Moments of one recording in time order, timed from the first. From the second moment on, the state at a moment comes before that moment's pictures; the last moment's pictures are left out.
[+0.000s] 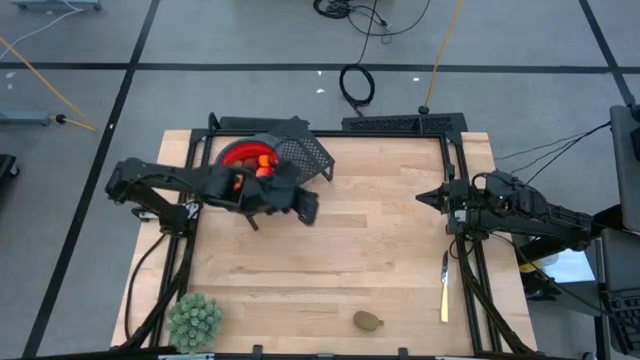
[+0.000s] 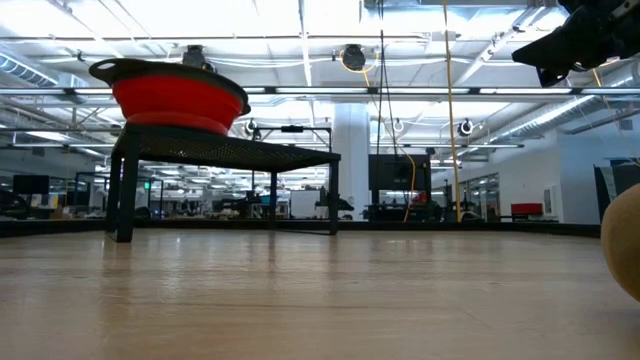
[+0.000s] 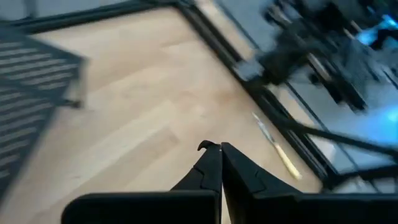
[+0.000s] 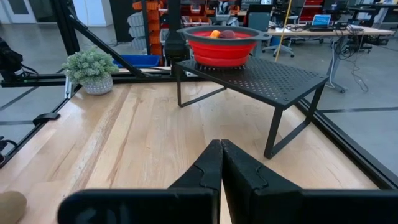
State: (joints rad) left arm -0.17 1.54 1.63 -0.75 -0.41 -0.96; right arm -0.19 0.13 0.42 -0.44 -0.11 -0.01
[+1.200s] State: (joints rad) left arm -0.43 1.99 1.63 -0.09 -0.32 -0.54; right arm -0.19 0.13 0.42 -0.46 -0.11 -0.06
